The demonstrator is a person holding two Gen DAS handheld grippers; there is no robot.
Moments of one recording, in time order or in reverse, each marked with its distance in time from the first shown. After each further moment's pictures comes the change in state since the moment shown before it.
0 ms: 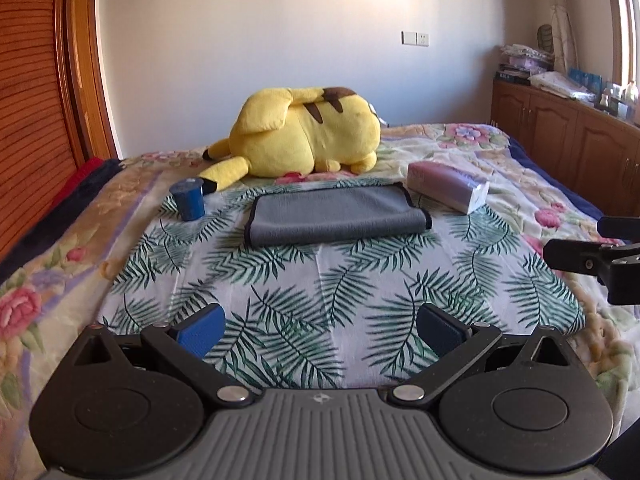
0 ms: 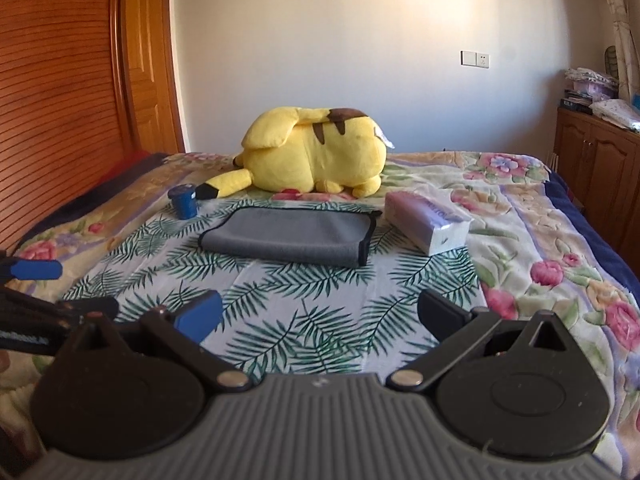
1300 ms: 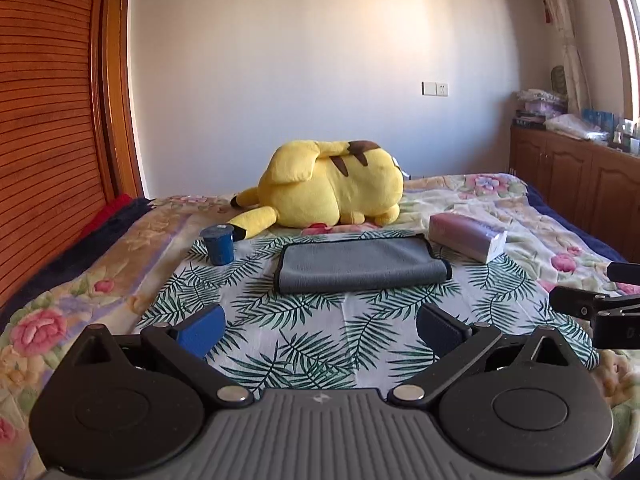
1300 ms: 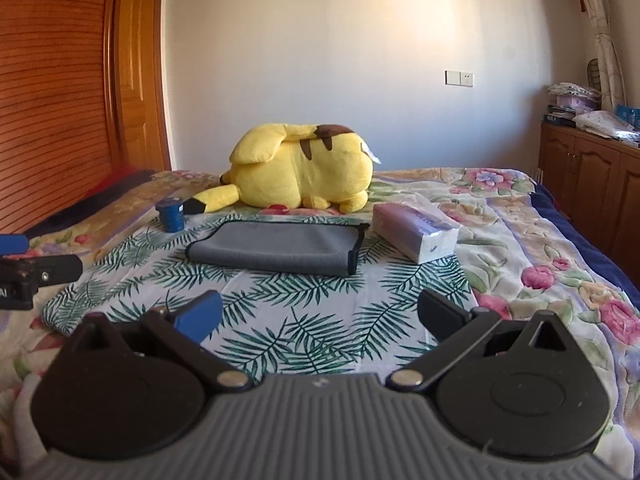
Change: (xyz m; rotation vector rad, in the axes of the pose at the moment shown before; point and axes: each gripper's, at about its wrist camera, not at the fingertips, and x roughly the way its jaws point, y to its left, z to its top) left arm -0.027 0.009 0.000 -0.026 -0.180 0.070; right arm -0.001 0.003 -0.021 0.008 -0.099 -0.053
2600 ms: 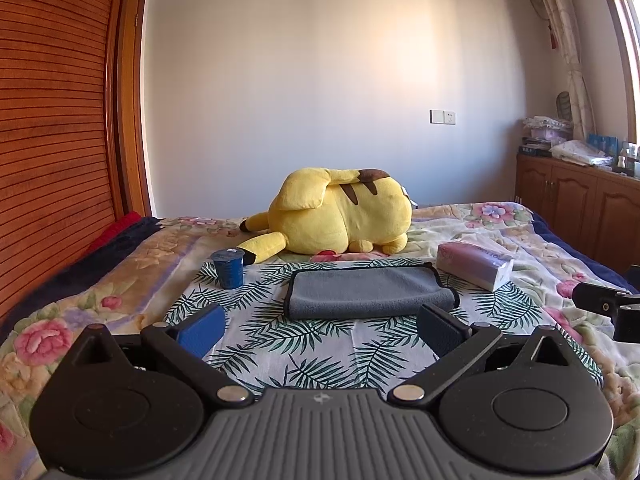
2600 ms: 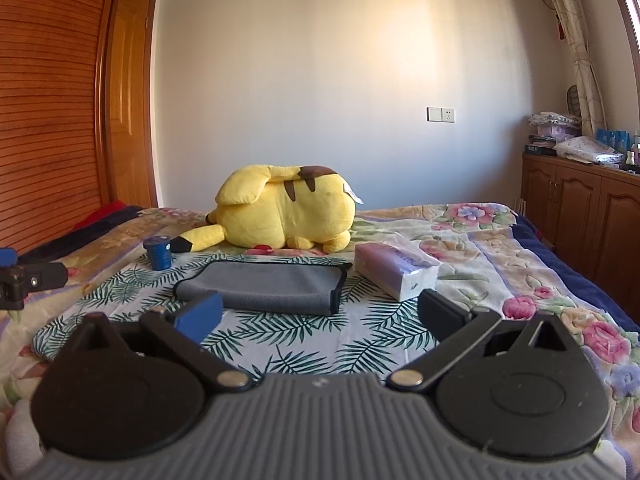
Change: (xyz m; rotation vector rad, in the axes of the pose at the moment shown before) left arm -0.004 0.012 0.002 -0.027 -0.082 0.013; right arm -0.012 -0.006 0.004 0.004 -0.118 -0.045
